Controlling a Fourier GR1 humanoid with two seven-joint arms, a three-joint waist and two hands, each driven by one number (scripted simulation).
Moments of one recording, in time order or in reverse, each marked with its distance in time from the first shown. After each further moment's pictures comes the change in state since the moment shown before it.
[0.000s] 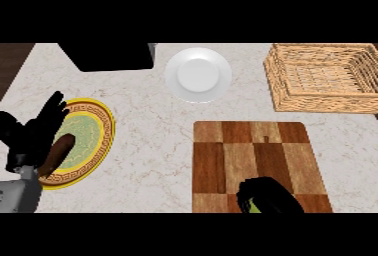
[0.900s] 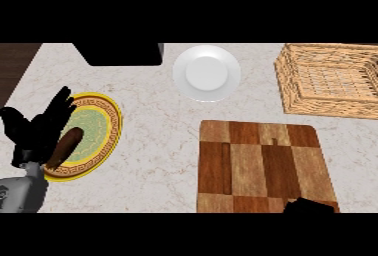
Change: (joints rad) left arm -0.021 -0.021 -0.020 -0.040 -0.010 -0.011 0.033; right arm 0.292 0.025 -0.105 -0.709 -0.133 -0.126 0.224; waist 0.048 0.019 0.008
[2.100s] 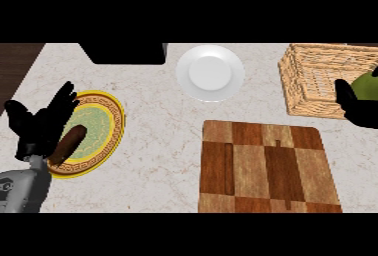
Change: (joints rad) left arm -0.046 -0.018 0.019 0.033 -0.023 -0.024 -0.002; right arm -0.878 -0.084 -0.614 0.351 -0.129 0.210 0.443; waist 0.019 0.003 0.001
